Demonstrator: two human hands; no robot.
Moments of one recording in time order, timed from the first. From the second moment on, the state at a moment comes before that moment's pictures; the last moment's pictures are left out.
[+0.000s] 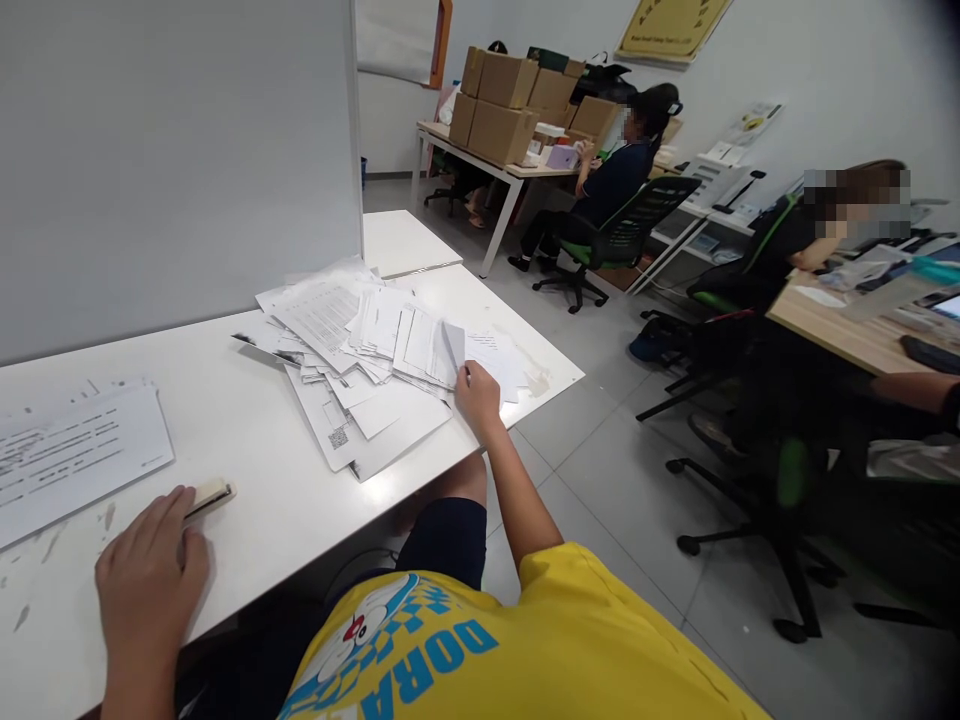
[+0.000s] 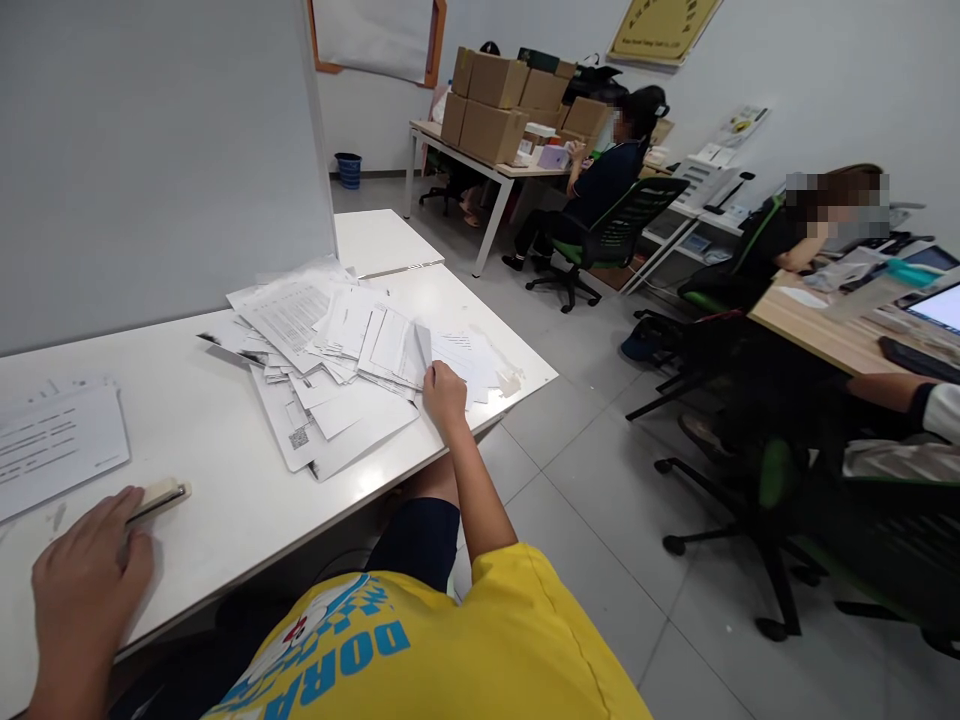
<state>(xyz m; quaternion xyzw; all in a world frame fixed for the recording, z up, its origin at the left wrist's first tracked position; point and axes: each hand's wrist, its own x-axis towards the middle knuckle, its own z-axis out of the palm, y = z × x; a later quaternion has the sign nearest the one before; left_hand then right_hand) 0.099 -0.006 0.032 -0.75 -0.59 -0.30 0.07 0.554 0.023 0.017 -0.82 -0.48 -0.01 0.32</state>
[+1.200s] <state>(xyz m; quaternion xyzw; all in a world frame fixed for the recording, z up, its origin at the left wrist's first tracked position) 0.237 -0.042 0.031 -0.29 -0.47 -0.61 -0.56 0.552 0.036 0.021 -0.84 -0.46 0.08 0.27</state>
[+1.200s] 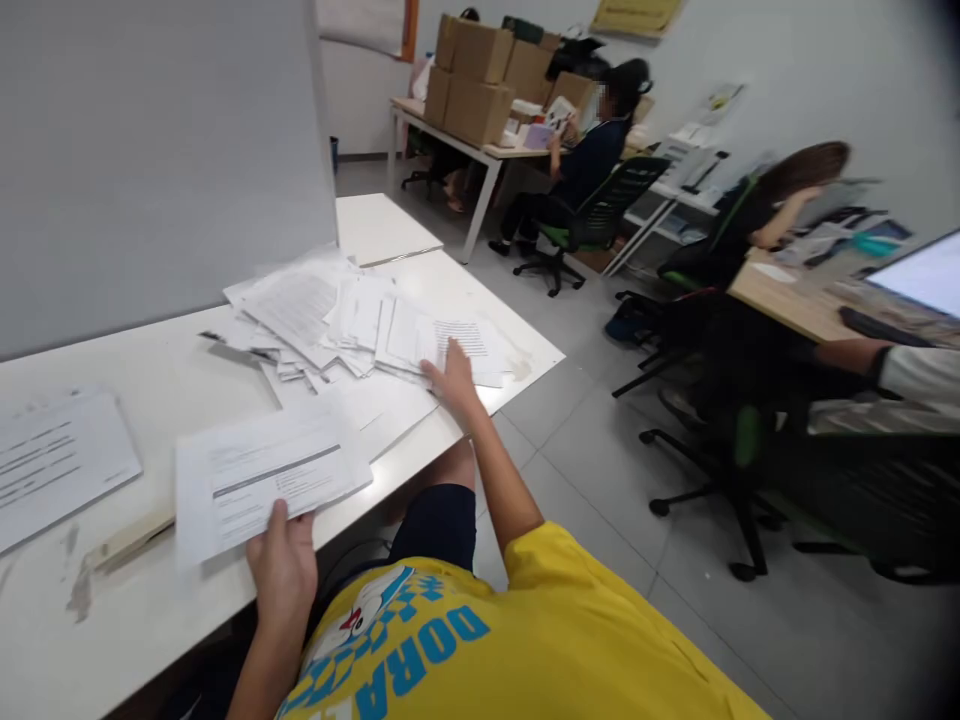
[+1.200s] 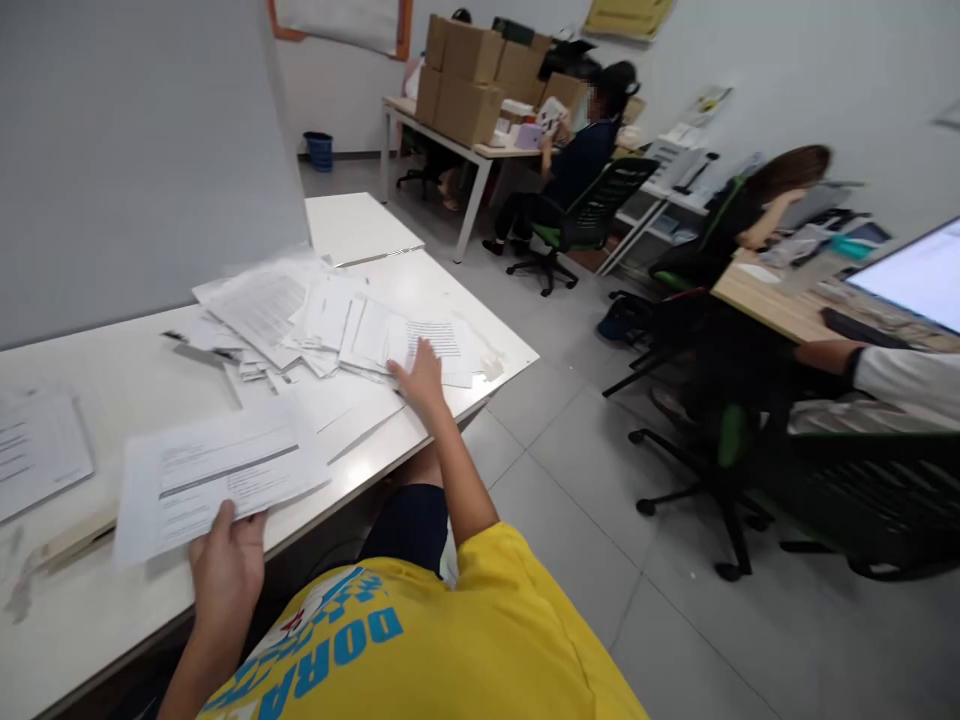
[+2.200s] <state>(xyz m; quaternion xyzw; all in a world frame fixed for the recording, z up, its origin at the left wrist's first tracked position) 0.227 -0.055 0.007 -0.54 -0.55 -0.43 -0.47 0.503 -0.022 0.006 -0.82 -0.51 0.00 0.28</state>
